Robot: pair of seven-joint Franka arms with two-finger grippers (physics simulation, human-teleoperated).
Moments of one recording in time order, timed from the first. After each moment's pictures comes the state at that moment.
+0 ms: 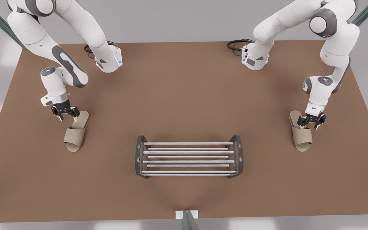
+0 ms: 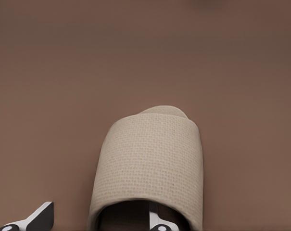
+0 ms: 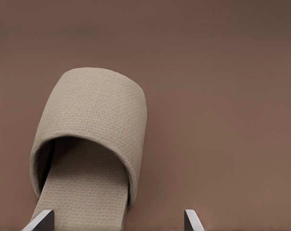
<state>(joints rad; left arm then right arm) 0.62 0.50 -0.02 -2.41 0.67 3.50 -0.14 -1.00 0.30 0.50 -2.76 -0.26 3.49 -0.19</state>
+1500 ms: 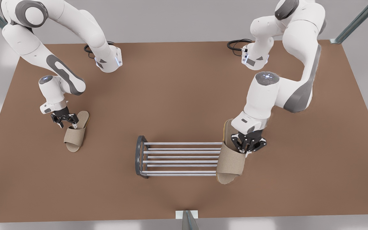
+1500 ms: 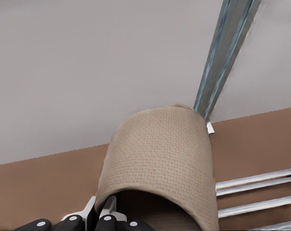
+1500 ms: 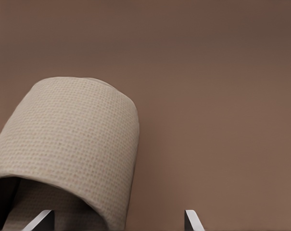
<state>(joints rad) 0.08 0.50 -0.69 -1.36 0.66 2.20 -0.53 -1.02 0.49 0.50 -2.62 -0.27 3.51 -0.23</state>
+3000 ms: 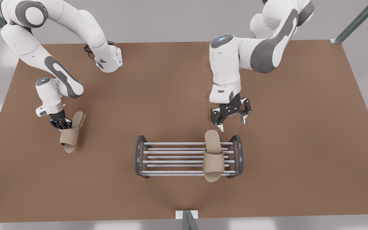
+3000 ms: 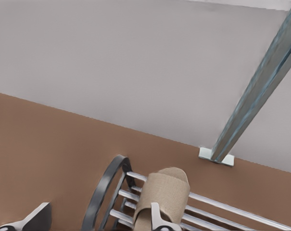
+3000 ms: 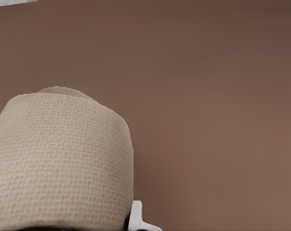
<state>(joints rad) -0.18 0.34 -0.48 -1.29 0.66 1.83 -1.12 -1.03 0.50 0.53 -2.56 -0.27 3.51 -0.20</state>
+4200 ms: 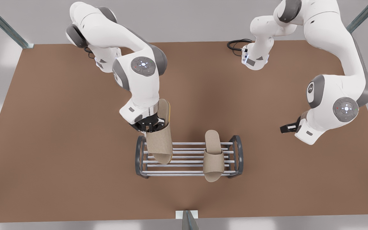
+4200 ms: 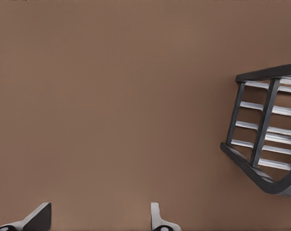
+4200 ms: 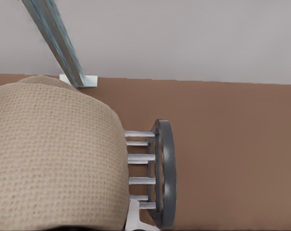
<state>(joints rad) 0.02 0.38 -0.13 -1.32 0.09 1.55 -0.26 0.55 0.62 0.12 -0.87 -0.34 1.67 0.66</state>
